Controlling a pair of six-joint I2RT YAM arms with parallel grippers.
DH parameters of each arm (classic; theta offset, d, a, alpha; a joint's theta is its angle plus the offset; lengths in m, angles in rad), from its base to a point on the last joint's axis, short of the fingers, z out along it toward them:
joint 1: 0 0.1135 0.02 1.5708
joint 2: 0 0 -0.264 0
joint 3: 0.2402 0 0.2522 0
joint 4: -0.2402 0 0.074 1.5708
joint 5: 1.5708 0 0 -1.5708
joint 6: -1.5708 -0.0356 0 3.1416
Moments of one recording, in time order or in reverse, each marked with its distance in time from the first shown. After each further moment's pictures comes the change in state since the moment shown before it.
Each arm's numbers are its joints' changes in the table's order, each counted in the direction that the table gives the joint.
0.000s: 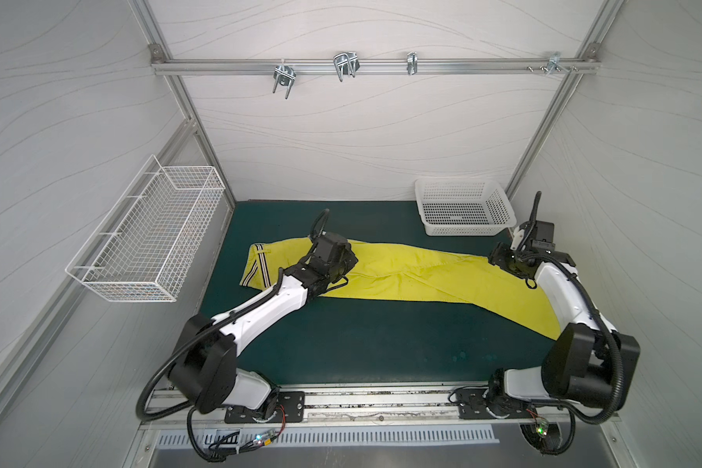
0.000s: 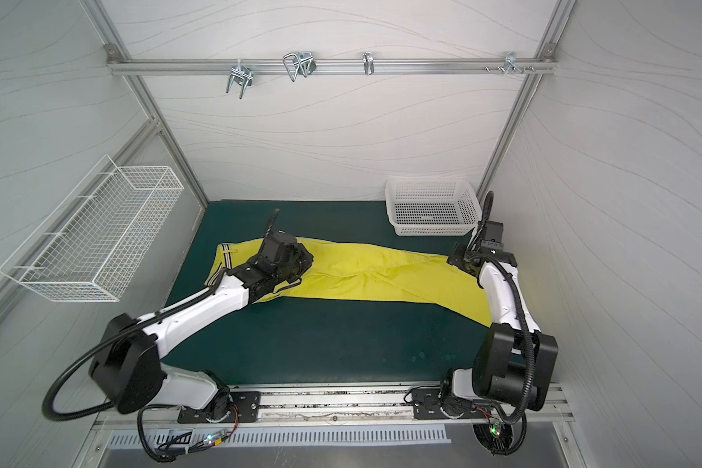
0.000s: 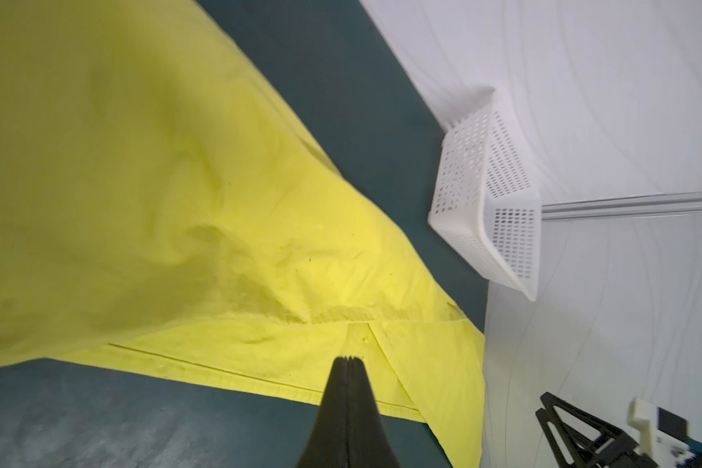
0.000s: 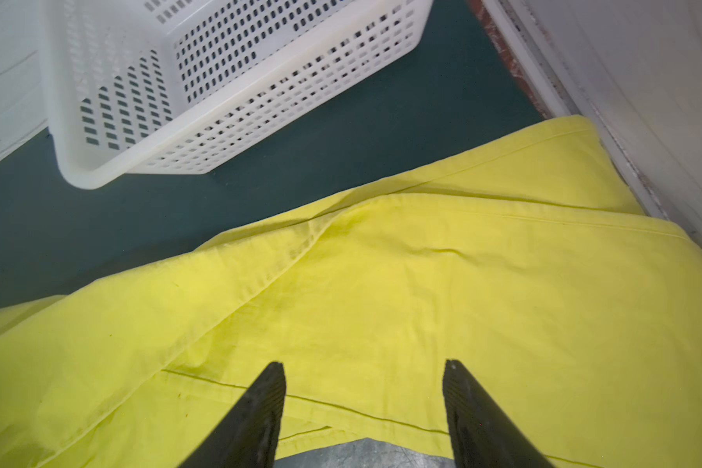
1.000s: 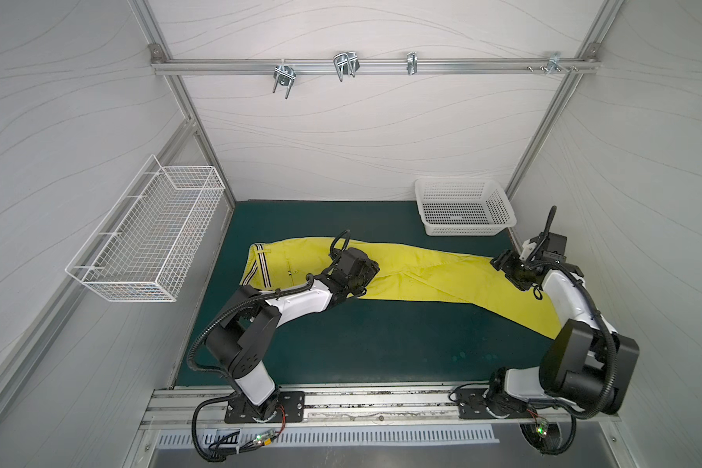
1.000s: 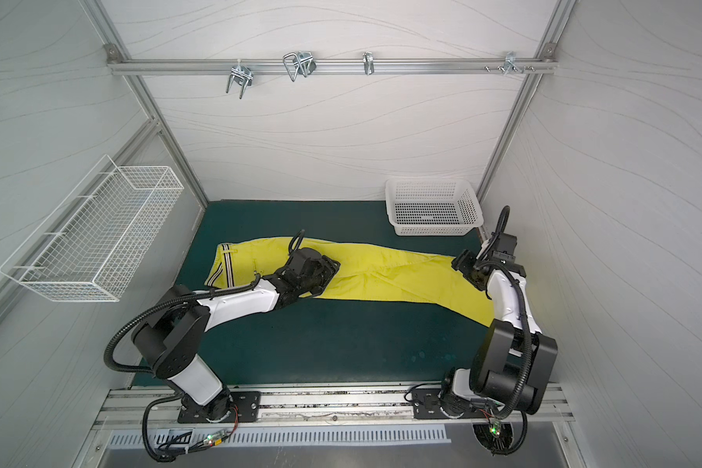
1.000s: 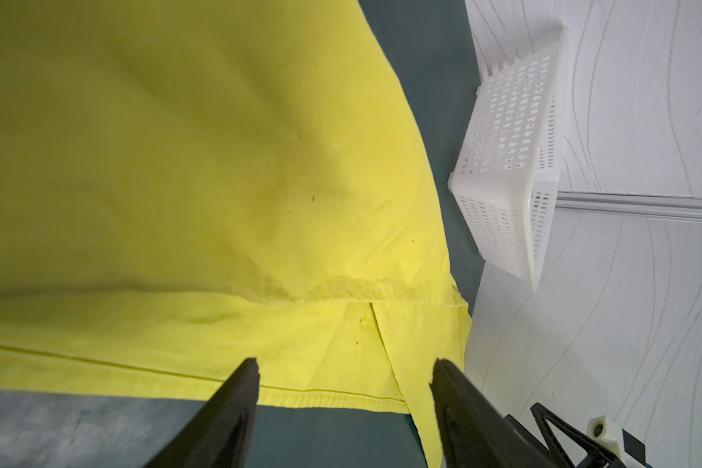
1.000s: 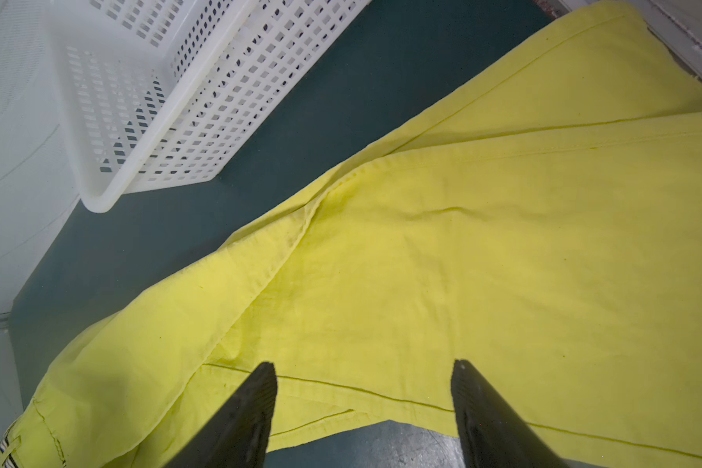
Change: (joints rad) left arm -0.129 -0.290 -0.085 0.323 0.039 0.275; right arm -0.123 0.021 -0.109 0.058 -0.198 -0.117
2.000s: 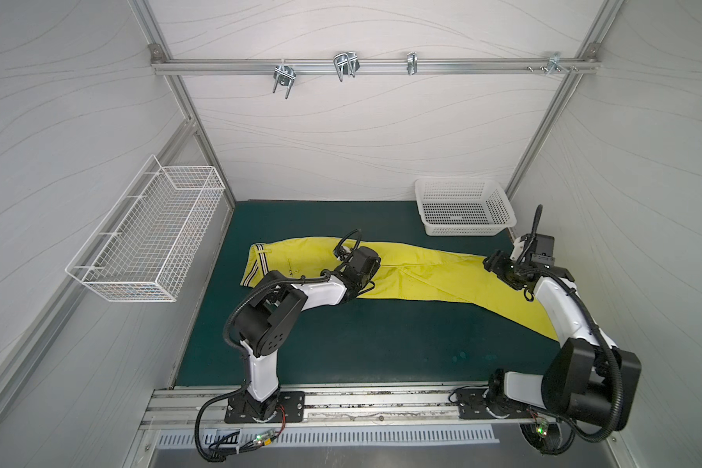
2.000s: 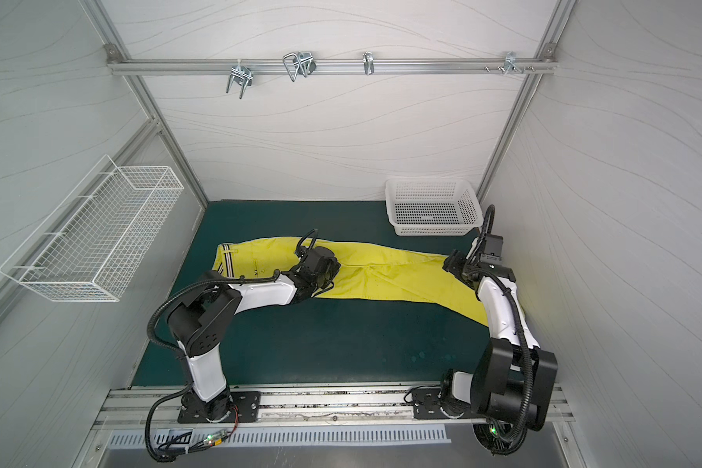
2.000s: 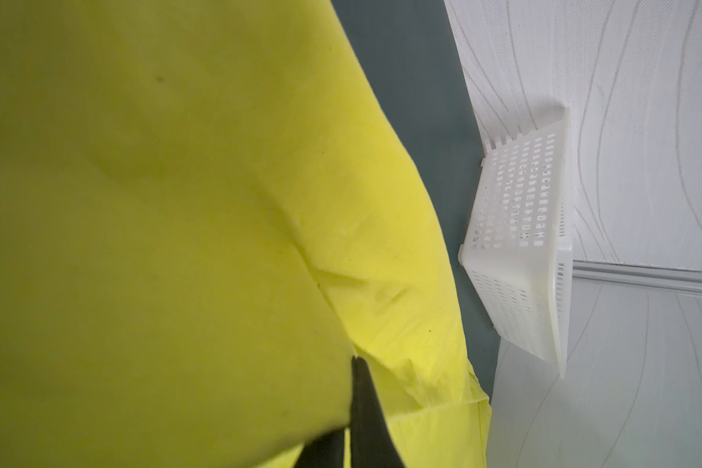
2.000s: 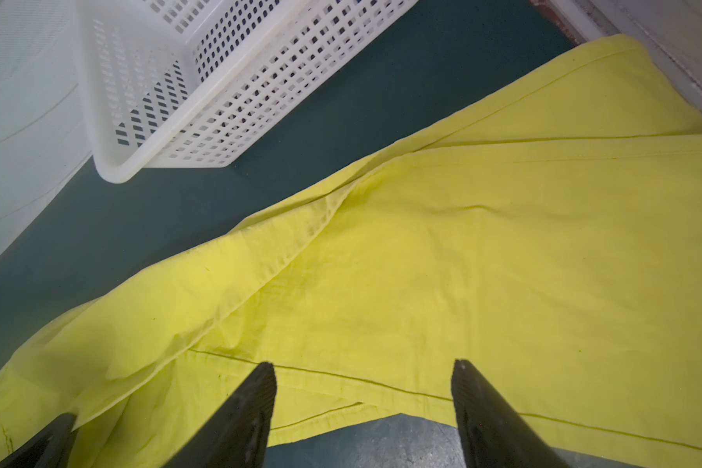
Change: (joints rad) left arm -0.005 -0.155 0.112 0.059 -0.173 -0.023; right arm 0.098 0.078 -0.042 0.030 0.119 -0.005
